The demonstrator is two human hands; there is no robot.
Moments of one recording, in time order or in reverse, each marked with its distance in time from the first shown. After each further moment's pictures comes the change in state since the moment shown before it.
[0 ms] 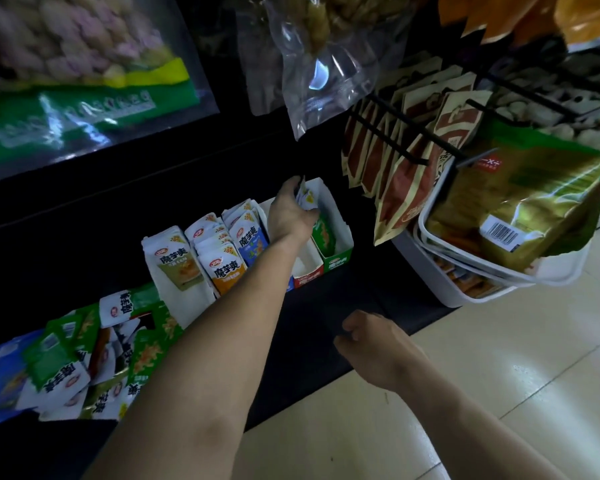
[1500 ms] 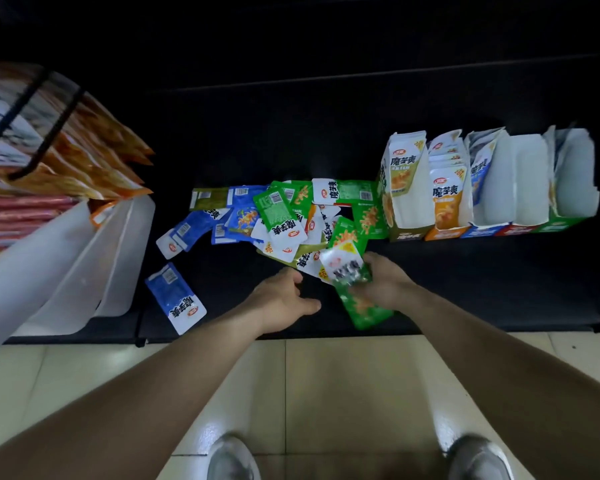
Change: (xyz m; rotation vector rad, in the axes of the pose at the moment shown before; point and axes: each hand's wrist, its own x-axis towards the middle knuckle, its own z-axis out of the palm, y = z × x) left_hand -0.288 -0.206 -0.338 0.169 -0.376 -0.664; right_hand 0.029 -0.214 0.222 0.083 -0.251 -0.265
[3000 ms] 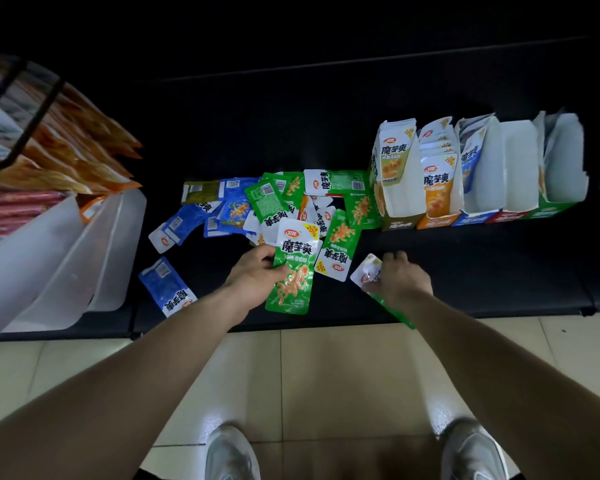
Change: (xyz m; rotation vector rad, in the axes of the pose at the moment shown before) left_hand 0.017 -0.015 -0.007 -0.432 0.165 0.004; right_hand 0.008 0.049 0.002 -0.633 0.163 0.166
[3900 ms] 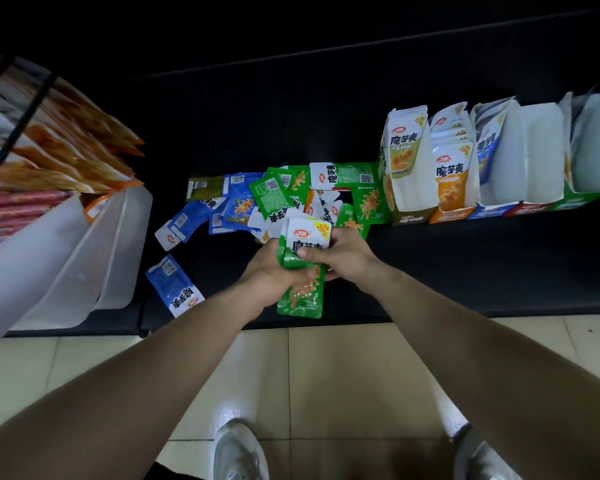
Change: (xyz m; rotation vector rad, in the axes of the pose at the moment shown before) left_hand 0.006 0.007 0.016 0.008 -0.006 0.056; right_hand -0.012 -0.092 -0.036 1.222 -0.316 -0.278
